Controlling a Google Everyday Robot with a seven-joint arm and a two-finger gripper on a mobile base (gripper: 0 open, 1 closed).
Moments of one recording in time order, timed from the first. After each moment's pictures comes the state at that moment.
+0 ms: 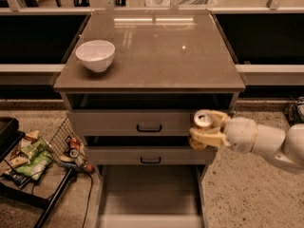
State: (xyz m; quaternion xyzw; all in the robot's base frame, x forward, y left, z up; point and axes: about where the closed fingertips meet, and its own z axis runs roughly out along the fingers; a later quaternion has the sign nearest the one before) arm 0.522 -0.151 0.763 -0.41 0.61 0.34 0.58
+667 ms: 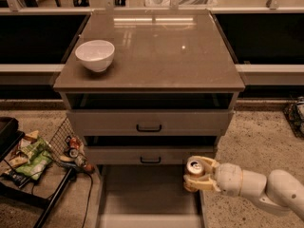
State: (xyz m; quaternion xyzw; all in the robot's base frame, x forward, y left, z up) arm 0.456 -0.140 0.606 -0.41 0.63 0.38 0.54
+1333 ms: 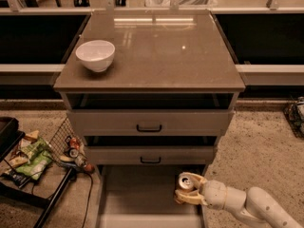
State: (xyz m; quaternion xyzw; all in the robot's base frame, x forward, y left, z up) arm 0.454 -0.125 0.488 -0.39 0.61 0.41 0.56
